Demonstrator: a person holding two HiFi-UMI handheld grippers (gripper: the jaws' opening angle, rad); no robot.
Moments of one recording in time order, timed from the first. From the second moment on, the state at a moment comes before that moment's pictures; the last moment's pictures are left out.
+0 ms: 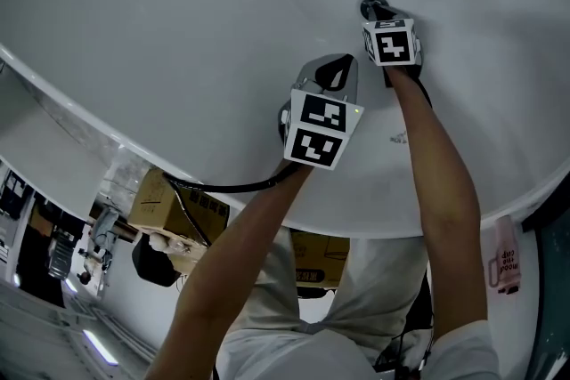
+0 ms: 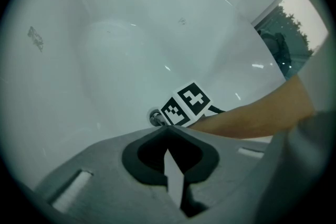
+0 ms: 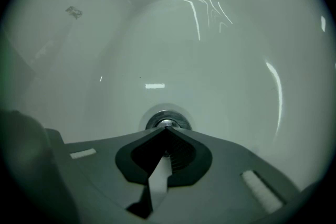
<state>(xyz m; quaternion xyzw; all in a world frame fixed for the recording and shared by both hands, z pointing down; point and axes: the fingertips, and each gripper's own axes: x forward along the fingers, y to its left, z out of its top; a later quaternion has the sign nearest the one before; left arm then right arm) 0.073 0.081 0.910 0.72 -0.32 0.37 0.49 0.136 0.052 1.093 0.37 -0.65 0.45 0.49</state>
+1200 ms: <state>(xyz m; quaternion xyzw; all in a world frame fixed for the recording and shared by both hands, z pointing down) 0.050 0.086 0.768 0.74 -0.33 0.37 0.45 0.100 0.039 0.865 0.42 -0.69 0.46 0.37</state>
